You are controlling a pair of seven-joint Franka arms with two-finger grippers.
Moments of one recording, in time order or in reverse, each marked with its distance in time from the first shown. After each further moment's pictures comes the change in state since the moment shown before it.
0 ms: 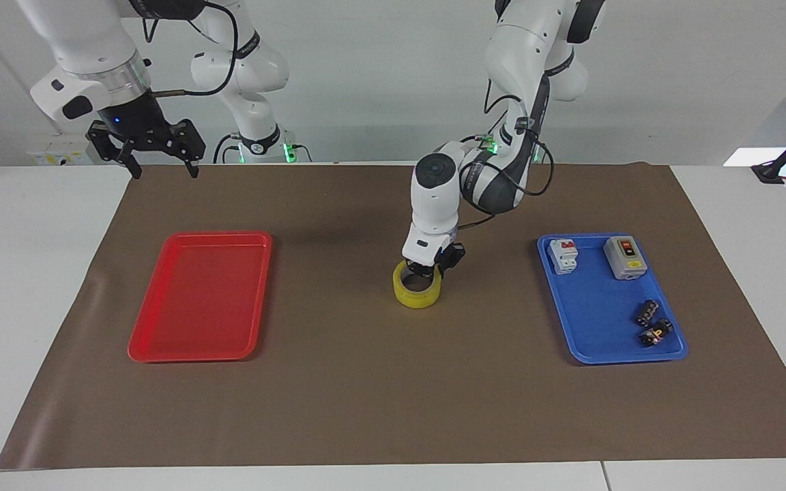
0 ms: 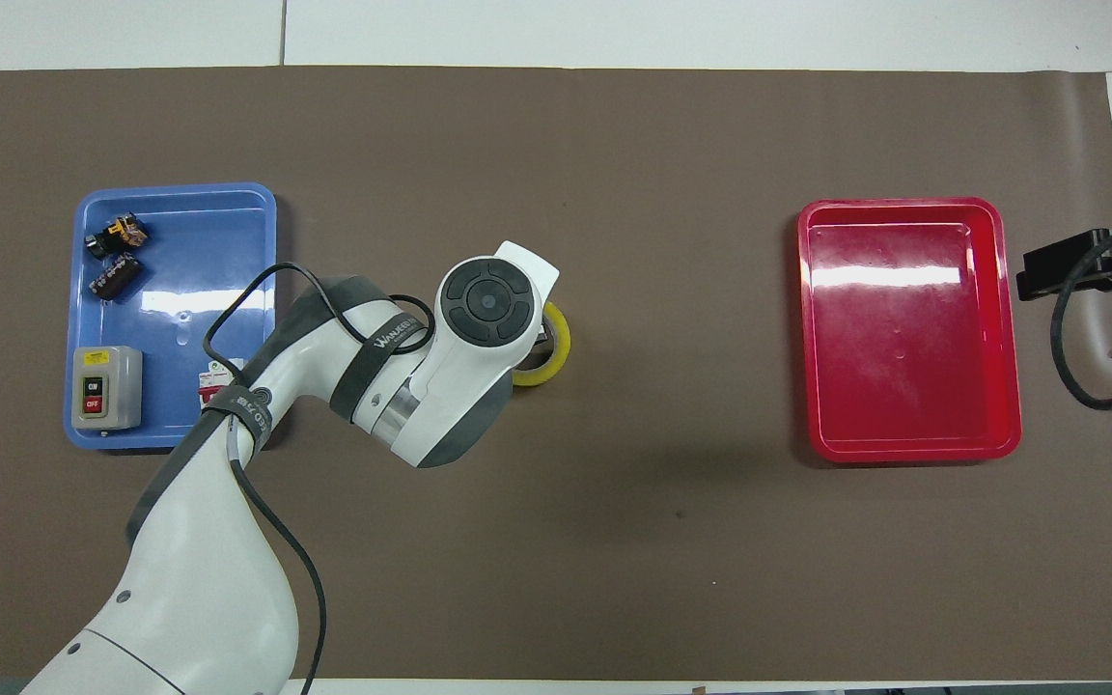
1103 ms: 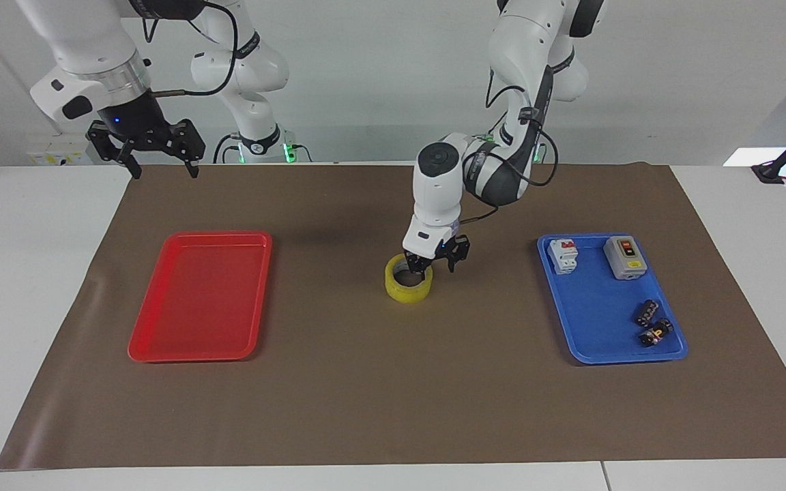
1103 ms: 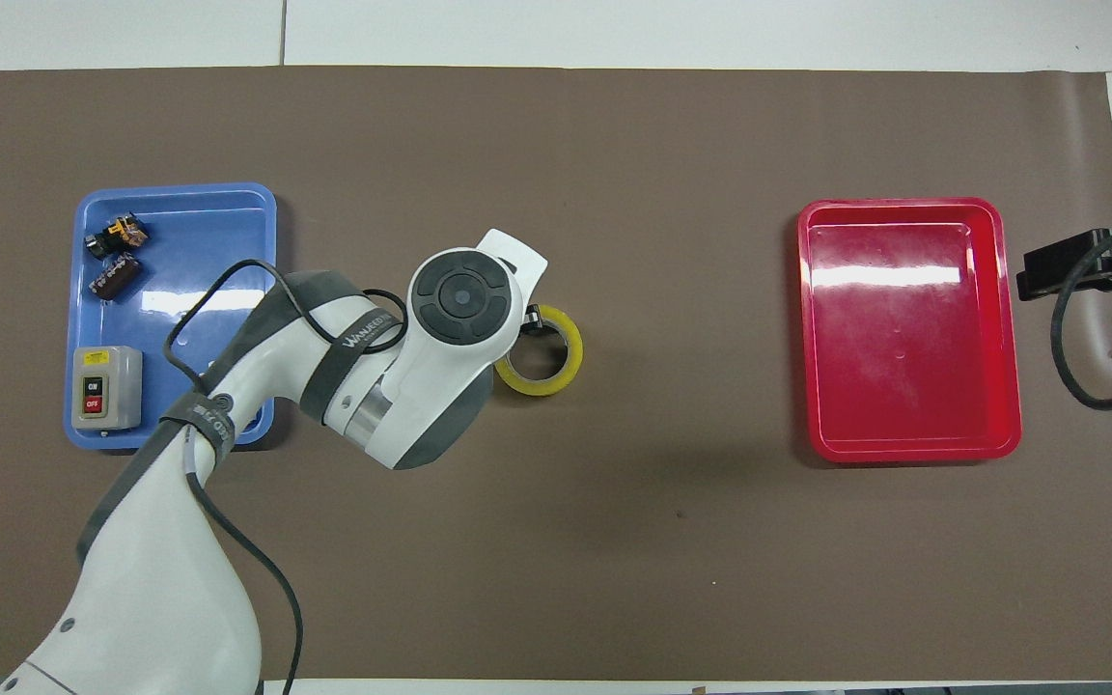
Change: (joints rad) left arm 0.041 -0.073 0.008 -0.016 0.001 -0.005 0.056; right arm 0.000 0.000 0.000 0.000 0.000 0.000 0.000
